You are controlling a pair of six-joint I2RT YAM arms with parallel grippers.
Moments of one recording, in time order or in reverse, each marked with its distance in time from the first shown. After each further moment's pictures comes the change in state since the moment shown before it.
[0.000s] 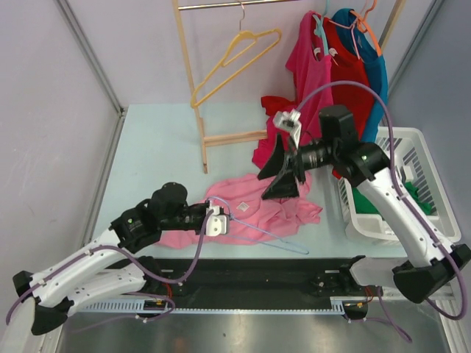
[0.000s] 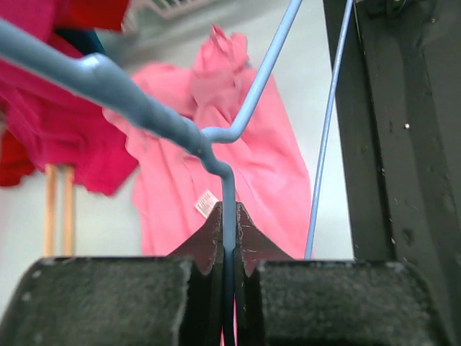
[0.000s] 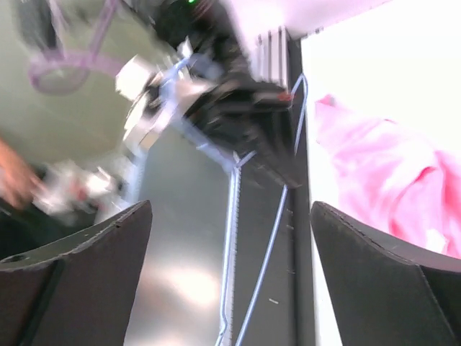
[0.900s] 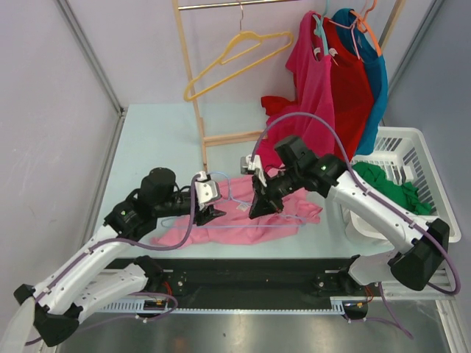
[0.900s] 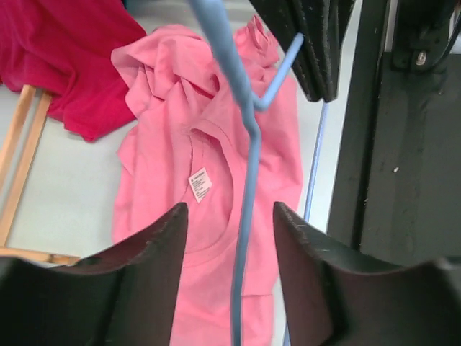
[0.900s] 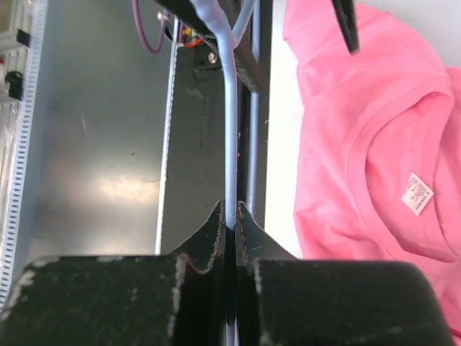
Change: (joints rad) left arm 0.207 0.053 0.066 -0.042 0.084 -0.256; right arm 0.287 0.084 -0.135 -0.197 0.371 -0.486
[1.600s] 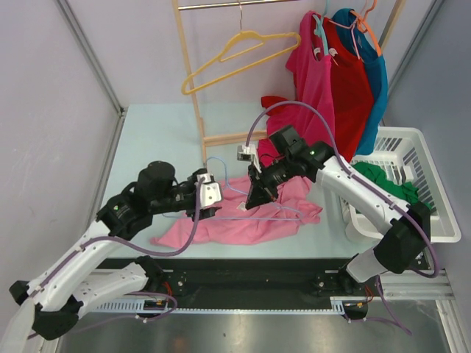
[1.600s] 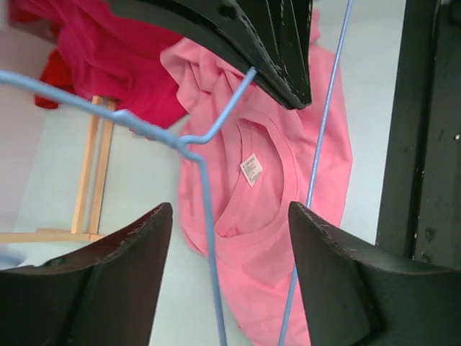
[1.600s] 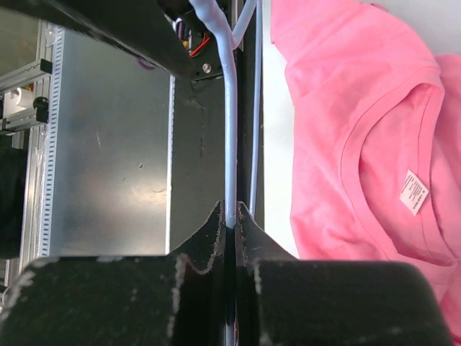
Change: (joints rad) left arm -0.014 0.014 0.168 -0.143 -0.118 0.176; right arm -0.087 0.146 0.089 -0.034 -0.104 0.034
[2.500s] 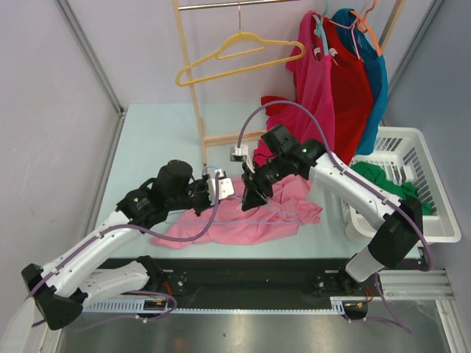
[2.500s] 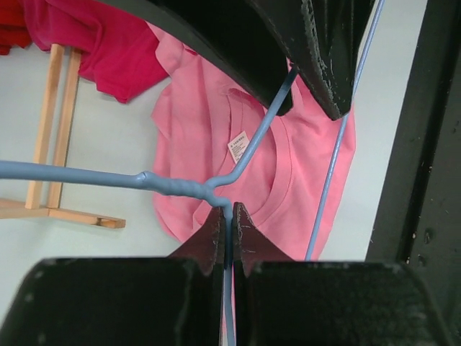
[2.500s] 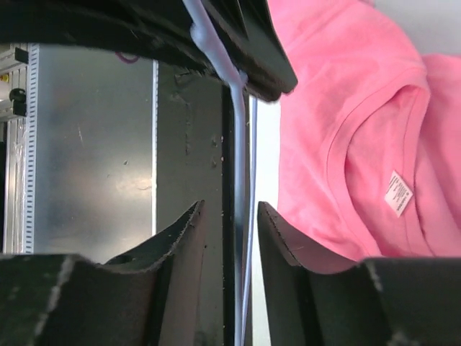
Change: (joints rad) left arm -0.033 0.114 -0.060 0.047 -0.089 -0.065; right arm 0.036 0.064 0.061 -0.026 0.066 -0.024
